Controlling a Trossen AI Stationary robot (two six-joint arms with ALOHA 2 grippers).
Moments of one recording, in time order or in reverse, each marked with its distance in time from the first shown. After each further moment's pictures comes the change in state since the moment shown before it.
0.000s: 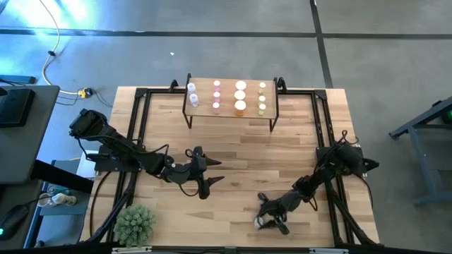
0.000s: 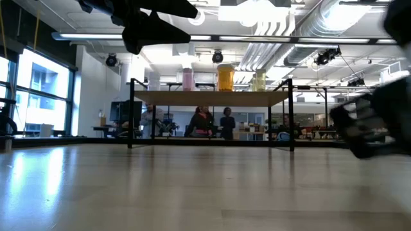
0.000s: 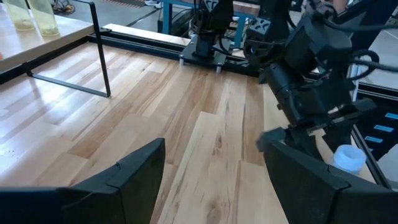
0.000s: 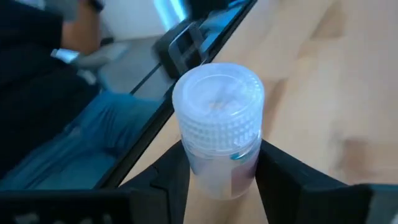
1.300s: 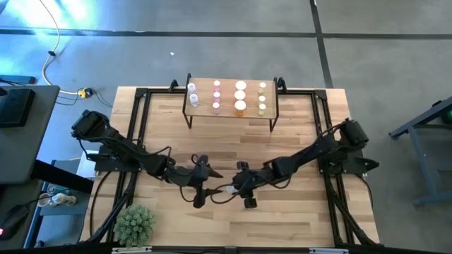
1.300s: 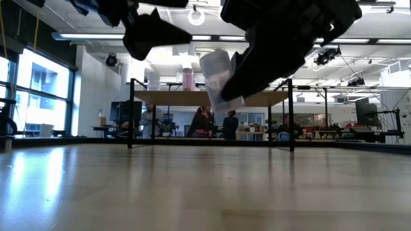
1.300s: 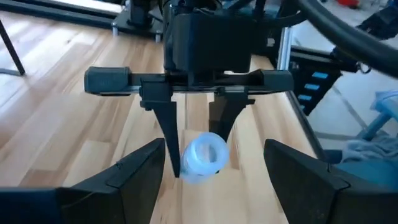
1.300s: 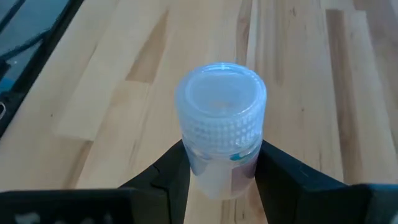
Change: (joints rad) left arm -0.001 0.028 0.000 -0.005 0.261 0.001; right arm -0.353 -0.207 0.484 -1.095 0.015 -0.196
